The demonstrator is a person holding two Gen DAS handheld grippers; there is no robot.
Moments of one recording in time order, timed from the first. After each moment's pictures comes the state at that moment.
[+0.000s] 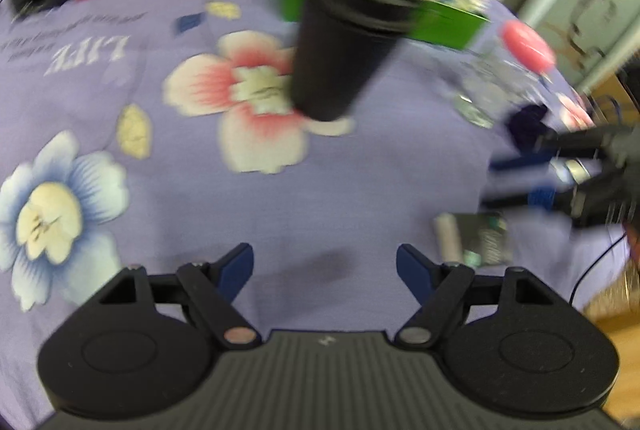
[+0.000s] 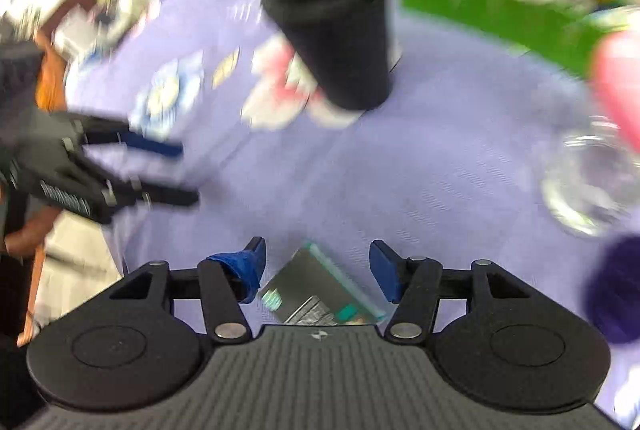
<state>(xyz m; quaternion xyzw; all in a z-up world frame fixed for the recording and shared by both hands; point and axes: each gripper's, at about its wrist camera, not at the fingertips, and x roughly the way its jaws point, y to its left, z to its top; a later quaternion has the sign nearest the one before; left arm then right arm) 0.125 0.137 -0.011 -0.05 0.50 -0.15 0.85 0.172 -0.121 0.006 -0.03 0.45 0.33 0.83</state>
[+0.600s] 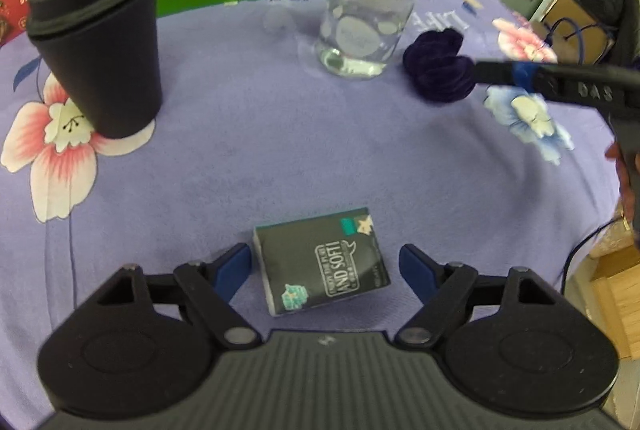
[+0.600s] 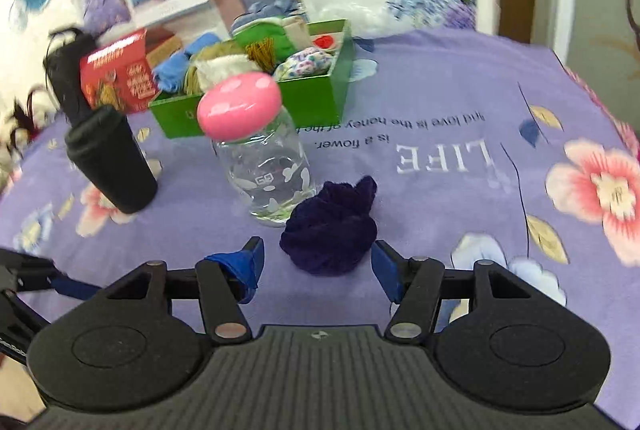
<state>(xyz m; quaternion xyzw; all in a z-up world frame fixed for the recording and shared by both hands) 0.140 -0.002 -0.035 0.02 0.52 -0.22 0.83 0.154 -0.251 -0.015 0.02 0.35 0.13 0.93</state>
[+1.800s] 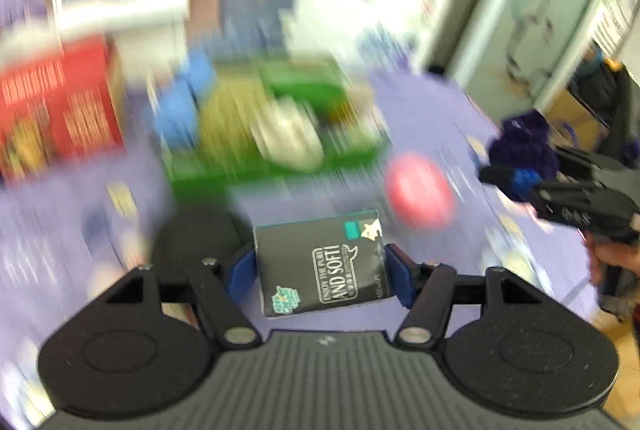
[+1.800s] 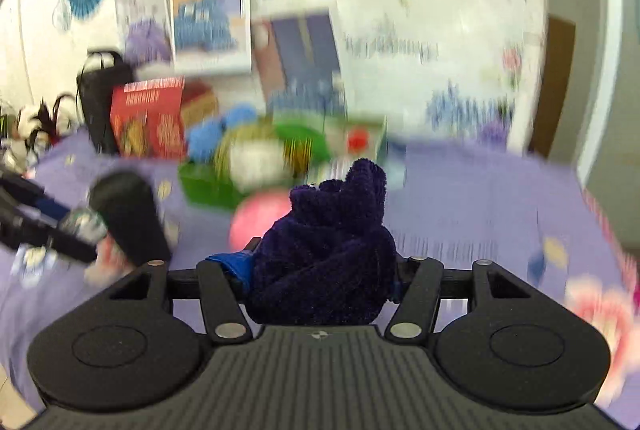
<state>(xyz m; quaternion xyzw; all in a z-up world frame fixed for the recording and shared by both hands) 0.230 0.053 0.108 -0.01 0.39 -0.20 0.90 0.203 -0.243 0.070 -0.03 0.24 0.17 0.96</state>
